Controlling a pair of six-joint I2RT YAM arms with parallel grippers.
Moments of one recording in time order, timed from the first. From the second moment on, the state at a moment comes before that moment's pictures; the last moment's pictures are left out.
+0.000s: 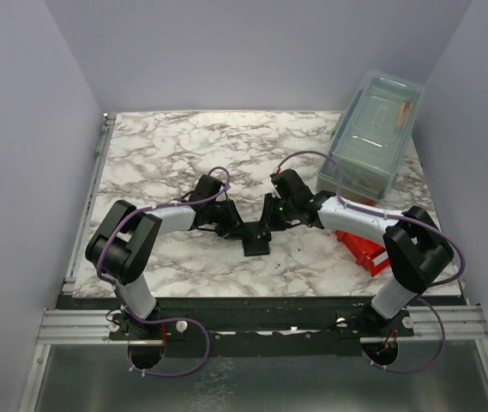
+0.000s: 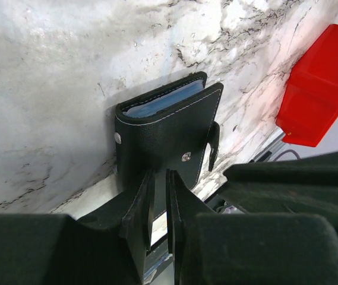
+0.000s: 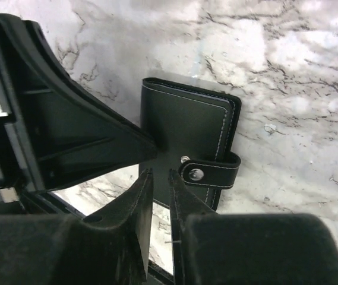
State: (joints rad) left arm -0.49 1.72 0.82 -0.04 0.56 -0.89; right arm 0.70 1.65 0.98 -0.22 -0.21 0.69
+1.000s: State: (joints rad) left arm -0.49 1.72 0.82 -0.04 0.56 -0.89; right arm 0.87 1.88 1.37 -0.80 0.27 0.74
